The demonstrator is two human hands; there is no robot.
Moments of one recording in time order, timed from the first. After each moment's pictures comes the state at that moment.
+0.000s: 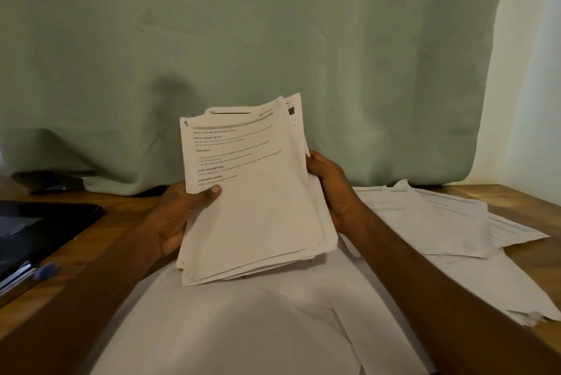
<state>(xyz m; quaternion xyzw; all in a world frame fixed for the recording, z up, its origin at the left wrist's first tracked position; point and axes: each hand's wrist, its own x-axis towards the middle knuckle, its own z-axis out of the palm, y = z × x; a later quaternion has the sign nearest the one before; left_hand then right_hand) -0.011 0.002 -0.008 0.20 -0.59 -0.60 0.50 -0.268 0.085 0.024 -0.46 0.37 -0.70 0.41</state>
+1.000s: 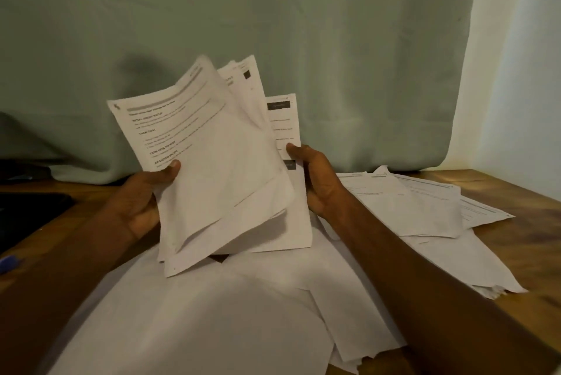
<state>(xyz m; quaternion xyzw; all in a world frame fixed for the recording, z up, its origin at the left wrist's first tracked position) -0.009 0.000 -0.003 0.21 -0.46 -0.67 0.54 -0.280 0.078 0.016 -0.37 0.36 -0.73 0.45</state>
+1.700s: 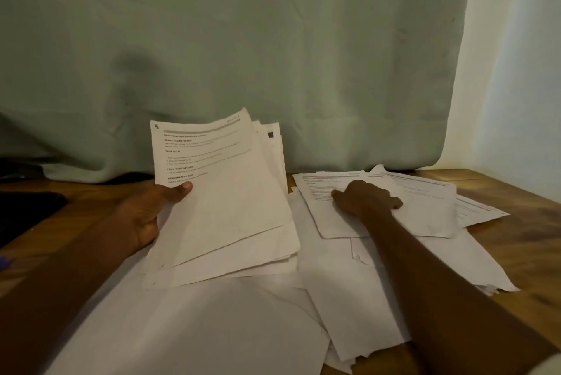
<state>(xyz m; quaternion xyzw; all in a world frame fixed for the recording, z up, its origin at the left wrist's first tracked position) -0.022 -0.004 -0.023 0.31 -0.57 -0.54 0.53 -0.373 0.106 -0.016 -0.32 0.93 -0.15 0.02</state>
